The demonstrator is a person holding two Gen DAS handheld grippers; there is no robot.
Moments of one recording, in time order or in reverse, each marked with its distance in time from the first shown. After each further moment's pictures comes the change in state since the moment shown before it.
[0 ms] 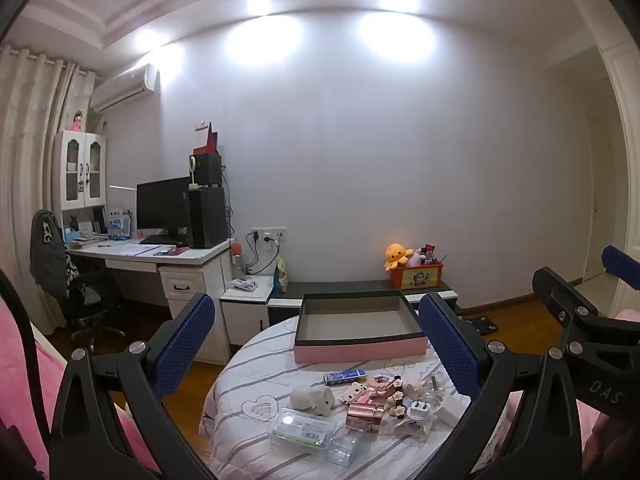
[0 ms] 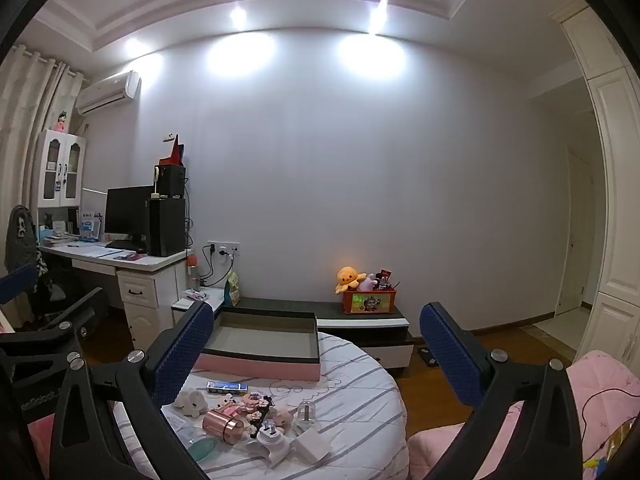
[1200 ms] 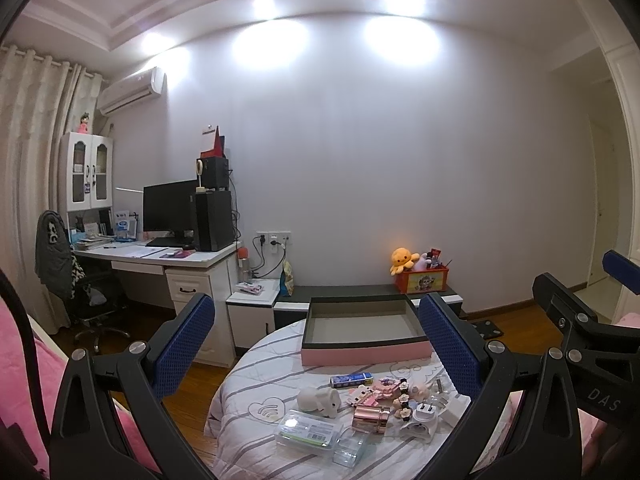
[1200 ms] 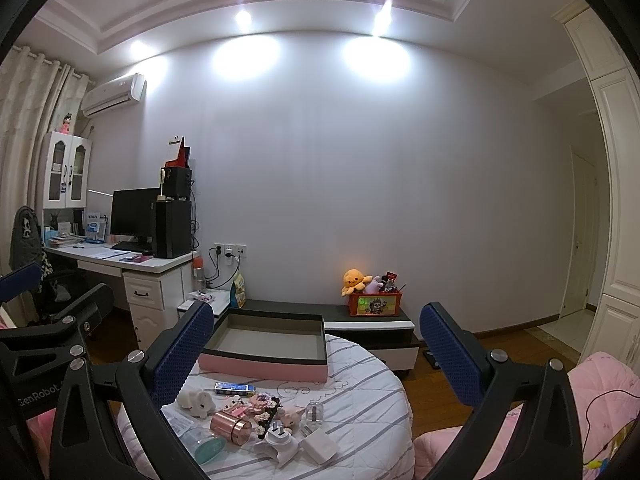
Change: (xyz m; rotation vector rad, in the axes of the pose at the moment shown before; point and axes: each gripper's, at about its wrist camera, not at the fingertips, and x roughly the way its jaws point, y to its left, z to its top) left arm 0.002 0.003 0.000 -0.006 -0.004 0.024; right arm -0.005 0.005 0.001 -0.004 -0.008 0.019
